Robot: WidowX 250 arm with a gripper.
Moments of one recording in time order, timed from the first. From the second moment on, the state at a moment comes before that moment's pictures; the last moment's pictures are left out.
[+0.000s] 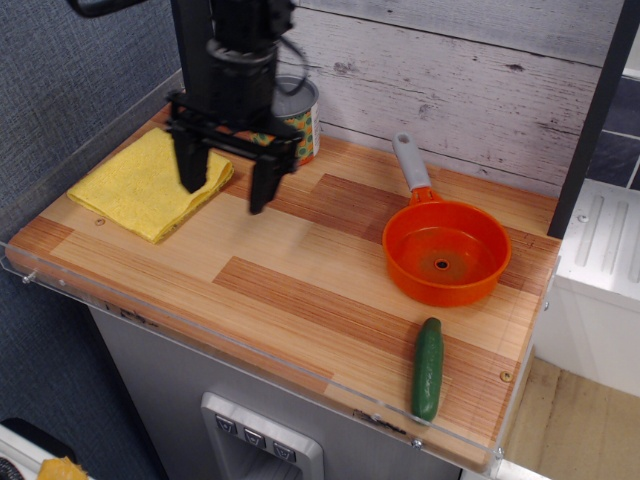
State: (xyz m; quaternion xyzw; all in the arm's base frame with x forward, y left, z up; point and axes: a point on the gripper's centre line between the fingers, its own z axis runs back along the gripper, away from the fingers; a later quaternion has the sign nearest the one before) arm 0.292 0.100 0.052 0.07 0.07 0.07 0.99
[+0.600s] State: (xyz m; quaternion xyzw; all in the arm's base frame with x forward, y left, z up) arm 0.291 0.174 0.042 0.07 0.05 0.05 1.00
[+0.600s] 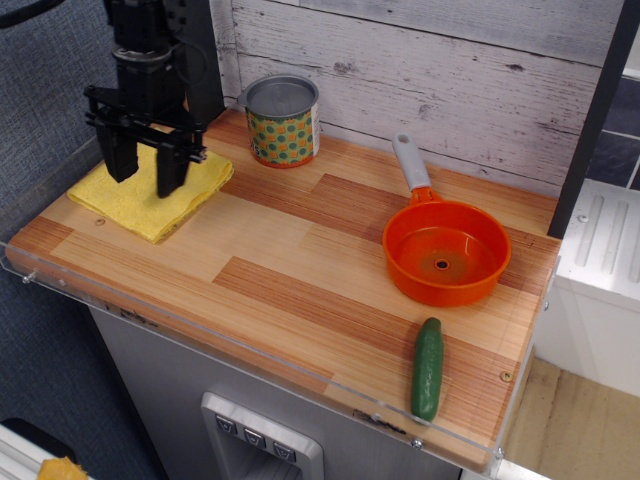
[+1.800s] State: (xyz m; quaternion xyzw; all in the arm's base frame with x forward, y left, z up) arm 0.288 0.175 0.010 0.06 0.06 0.07 0.99
